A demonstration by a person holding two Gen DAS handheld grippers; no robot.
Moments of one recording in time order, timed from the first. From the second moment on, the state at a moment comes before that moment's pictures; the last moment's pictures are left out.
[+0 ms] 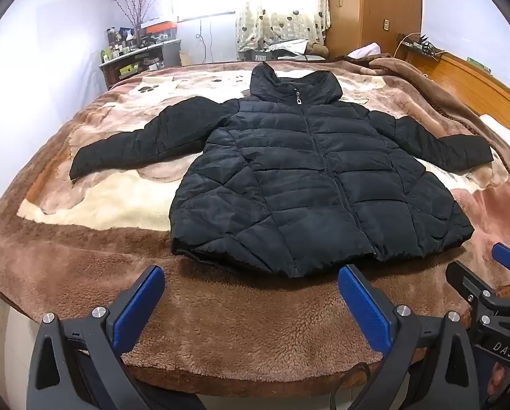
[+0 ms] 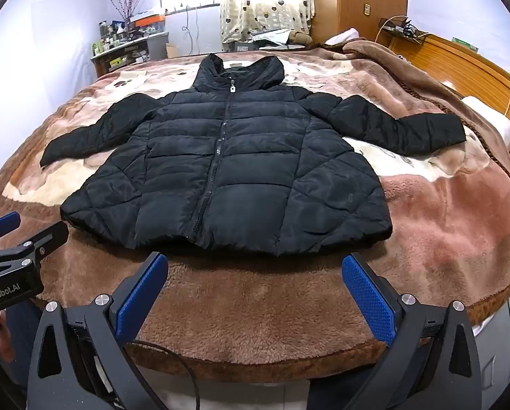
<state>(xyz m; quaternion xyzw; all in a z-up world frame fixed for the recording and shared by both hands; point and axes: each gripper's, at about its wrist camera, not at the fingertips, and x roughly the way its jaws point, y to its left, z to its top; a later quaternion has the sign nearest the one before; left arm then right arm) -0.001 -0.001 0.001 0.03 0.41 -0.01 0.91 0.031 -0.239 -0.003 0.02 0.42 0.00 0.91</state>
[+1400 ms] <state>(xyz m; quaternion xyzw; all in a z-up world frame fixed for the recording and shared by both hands) 0.000 0.013 0.007 -0.02 0.42 -0.01 0.91 0.038 -0.233 0.000 0.00 0.41 -0.02 0.91</state>
